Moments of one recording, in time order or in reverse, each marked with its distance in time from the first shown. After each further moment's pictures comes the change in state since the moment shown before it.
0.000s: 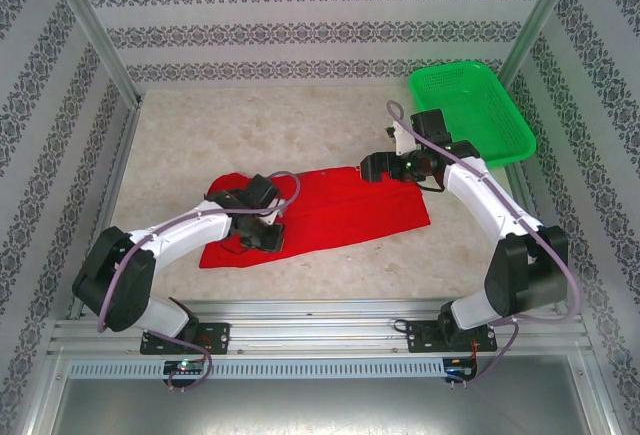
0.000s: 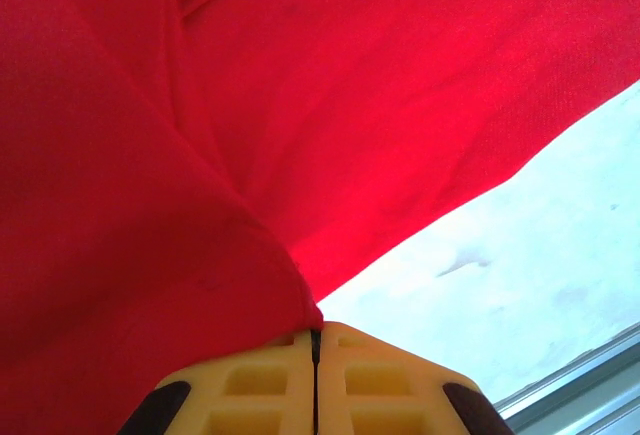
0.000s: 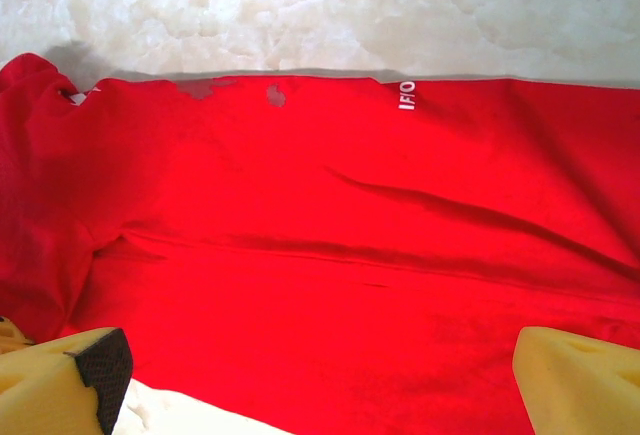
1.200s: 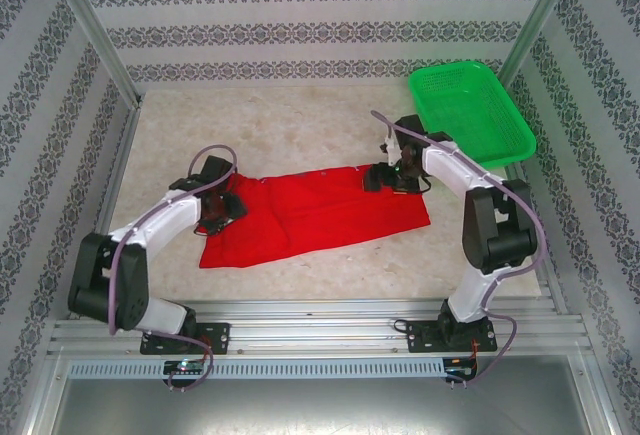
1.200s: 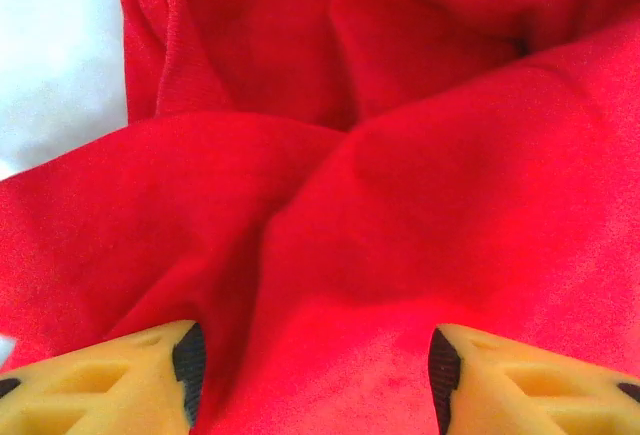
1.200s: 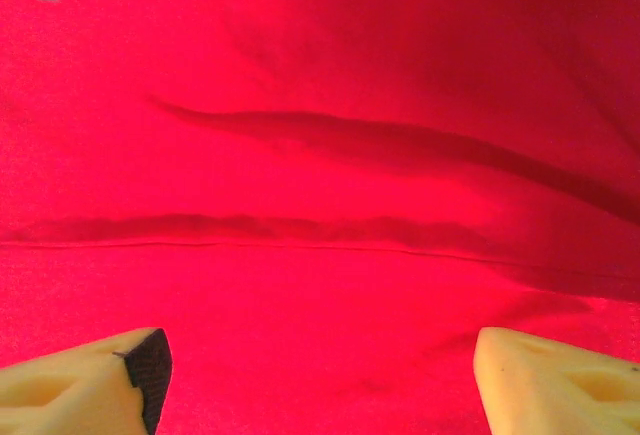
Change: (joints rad) left arm 0.349 0.005 0.003 -0.014 -0.275 -0.456; right arm 0.000 0.303 0.087 -0.124 0.109 0.045
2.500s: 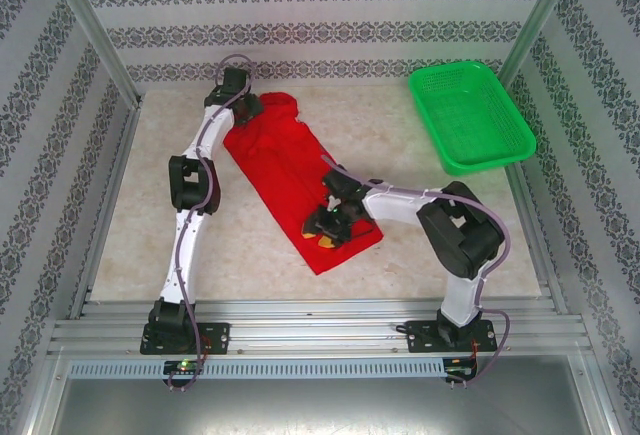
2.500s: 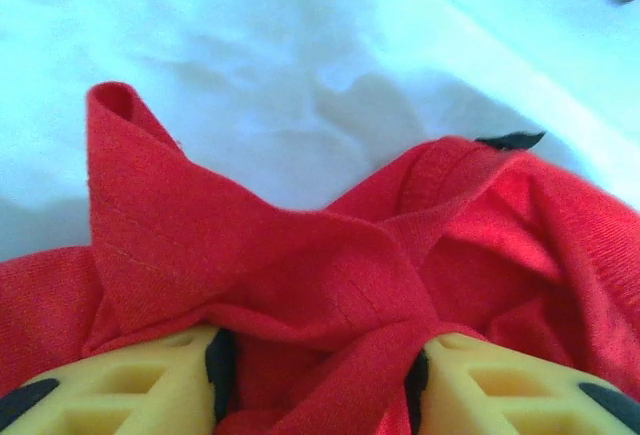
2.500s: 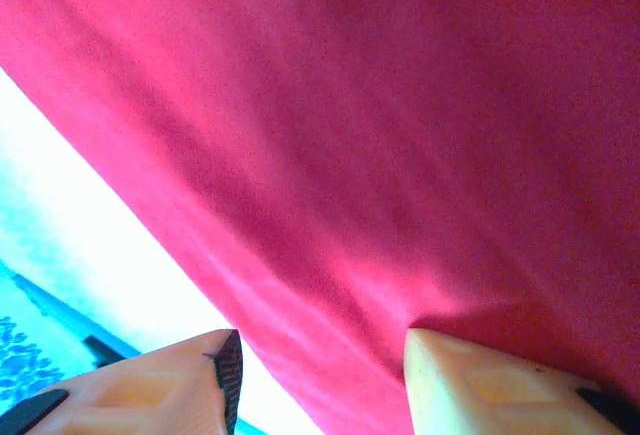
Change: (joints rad) left arm 0.164 1.339 1.799 -0.017 0.089 0.174; right arm 0.488 0.064 -0.220 0.433 -0.263 0.856
